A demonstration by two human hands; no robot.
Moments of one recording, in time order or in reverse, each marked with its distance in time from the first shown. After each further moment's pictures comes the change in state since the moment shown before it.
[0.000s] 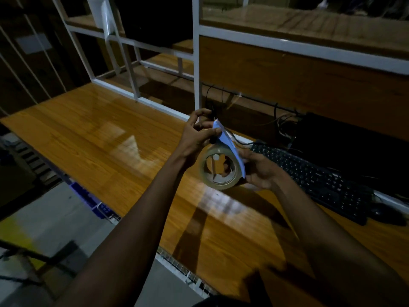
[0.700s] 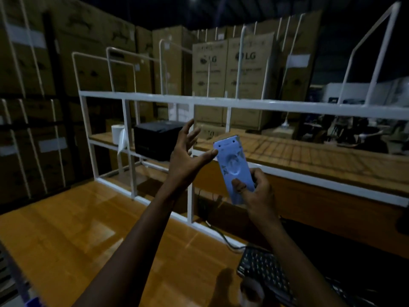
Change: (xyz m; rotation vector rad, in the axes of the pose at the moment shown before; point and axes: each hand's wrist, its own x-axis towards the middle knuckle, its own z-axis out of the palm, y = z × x) left_hand 0.063 0.200 0.034 0.418 0.152 0.597; right_hand -0.023 -0.179 0.082 -0.643 0.659 -0.987
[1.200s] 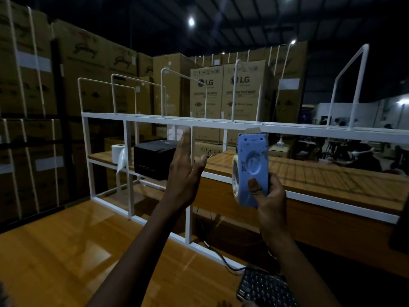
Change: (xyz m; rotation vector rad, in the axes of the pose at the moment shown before) left_hand -0.001 0.039 -0.003 0.286 0.080 0.235; right_hand 0.009 -0.043 -0.015 0.238 0.160 -0.078
